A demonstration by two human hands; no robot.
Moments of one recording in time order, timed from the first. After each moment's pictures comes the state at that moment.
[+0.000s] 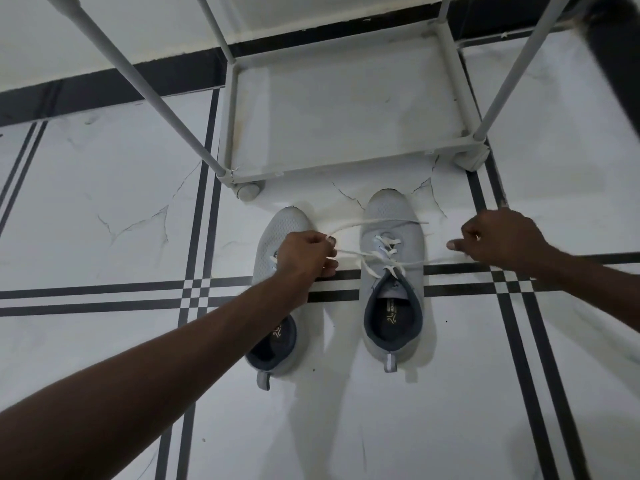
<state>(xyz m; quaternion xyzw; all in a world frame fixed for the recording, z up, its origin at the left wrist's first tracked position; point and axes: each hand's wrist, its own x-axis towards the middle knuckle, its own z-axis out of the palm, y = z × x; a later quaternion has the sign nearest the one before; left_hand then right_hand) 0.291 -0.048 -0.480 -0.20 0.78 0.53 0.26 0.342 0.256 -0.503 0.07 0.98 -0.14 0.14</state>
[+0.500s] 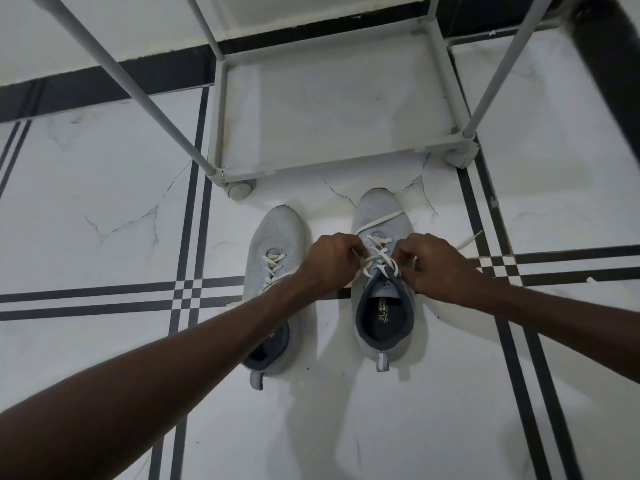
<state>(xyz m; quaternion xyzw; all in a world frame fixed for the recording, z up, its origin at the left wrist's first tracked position) 0.296 -0.020 -0.493 0.23 0.92 0.24 0.23 0.365 0.177 -0.517 -0.04 0.94 -0.33 0.10</state>
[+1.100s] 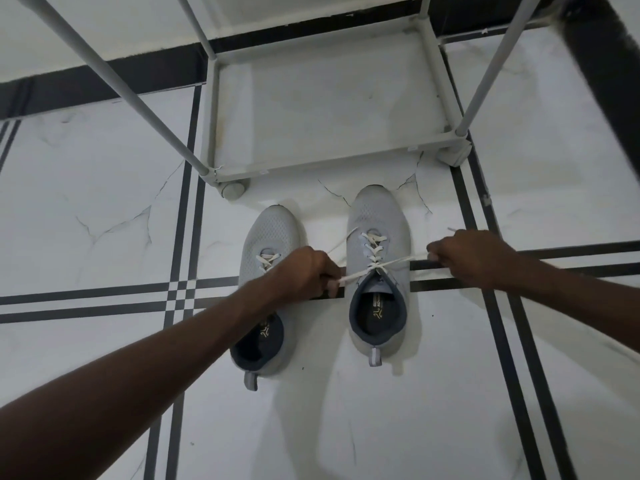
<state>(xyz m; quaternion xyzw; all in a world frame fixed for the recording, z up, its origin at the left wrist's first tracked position) 0.288 -0.057 -0.493 0.42 0.85 0.13 0.28 0.363 0.243 -0.516 -0.11 0.97 -0.06 0.20</state>
